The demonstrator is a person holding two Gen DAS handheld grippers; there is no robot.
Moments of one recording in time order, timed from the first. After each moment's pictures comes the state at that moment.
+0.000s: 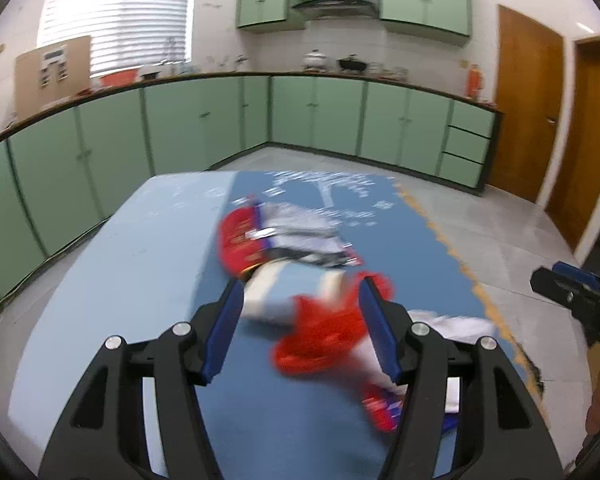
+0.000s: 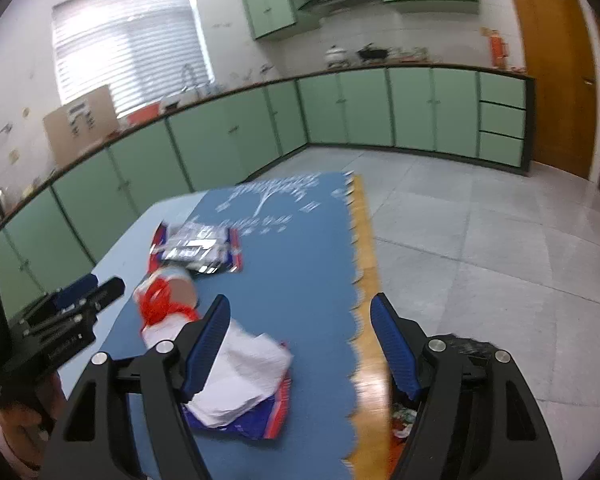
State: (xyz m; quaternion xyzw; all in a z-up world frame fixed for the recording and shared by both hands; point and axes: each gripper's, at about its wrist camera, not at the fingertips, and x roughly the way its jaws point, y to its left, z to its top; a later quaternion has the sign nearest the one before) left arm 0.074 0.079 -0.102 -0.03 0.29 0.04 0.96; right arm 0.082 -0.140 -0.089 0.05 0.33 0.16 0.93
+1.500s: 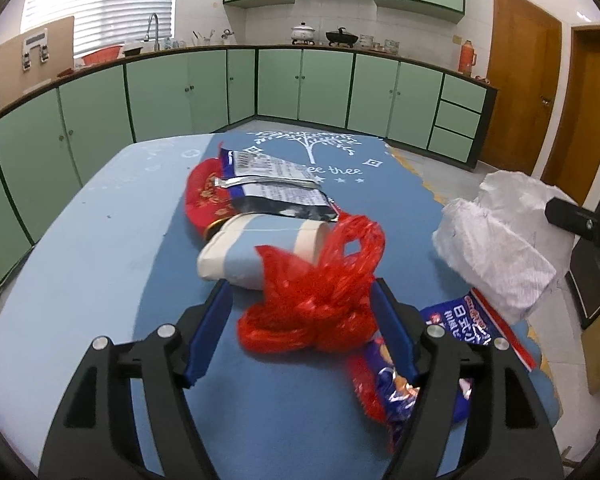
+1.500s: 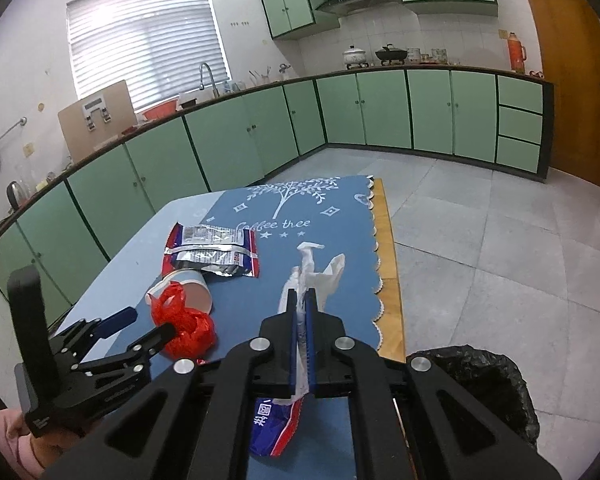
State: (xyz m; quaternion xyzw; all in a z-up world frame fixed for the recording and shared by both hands) left arm 0.089 0.055 -0.136 -0.03 0.33 0.00 0.94; right arm 0.093 -0.143 -0.081 0.06 0.31 0.18 0.93
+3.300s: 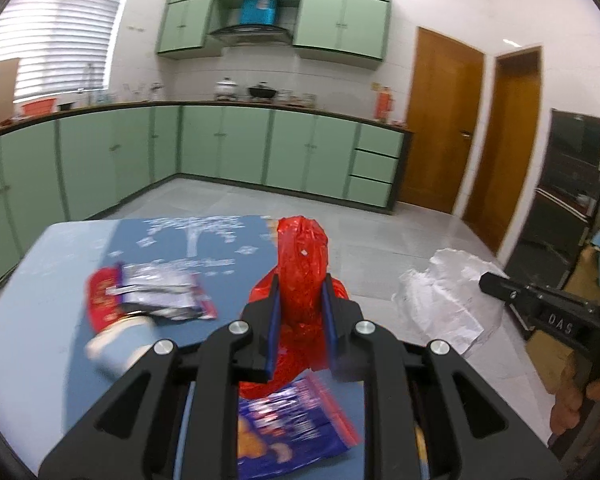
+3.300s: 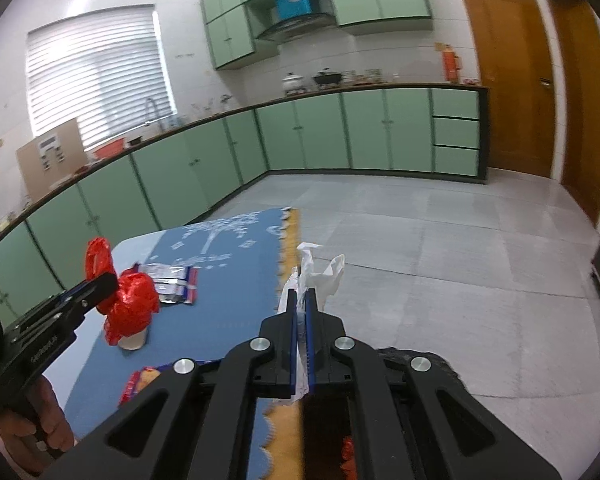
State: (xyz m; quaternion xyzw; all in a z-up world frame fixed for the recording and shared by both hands) left arm 0.085 -0.037 -0.059 -0.04 0.23 -0.15 0.96; right arm 0.048 -0.245 -0.050 0.09 0.28 0.06 0.96
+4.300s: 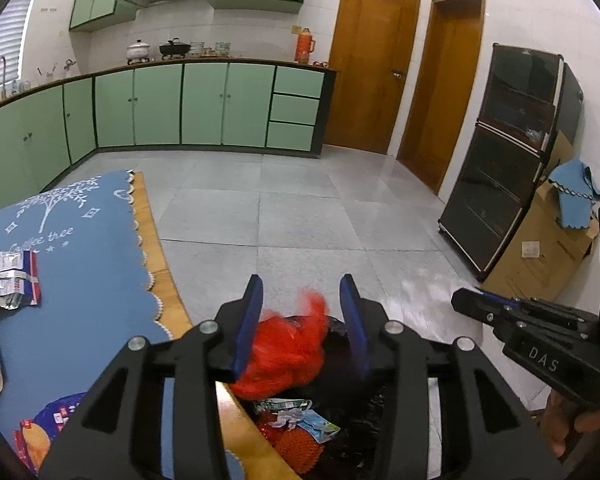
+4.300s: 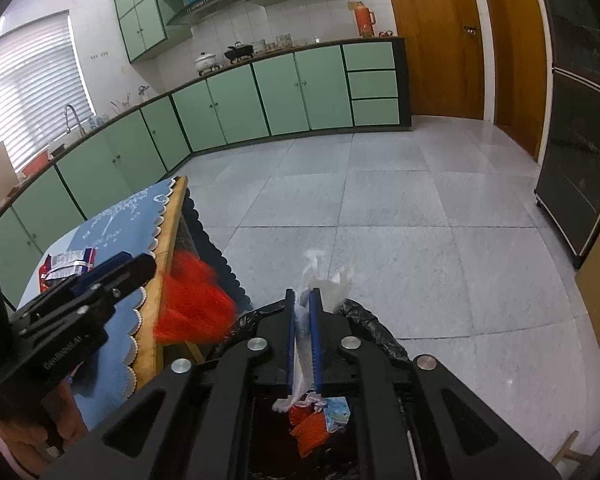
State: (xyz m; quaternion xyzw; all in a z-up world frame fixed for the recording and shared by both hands) left arm 0.125 -0.170 -0.130 0.00 0.30 -0.27 0.92; right arm 0.029 -0.342 -0.114 0.14 0.34 -0.05 0.93
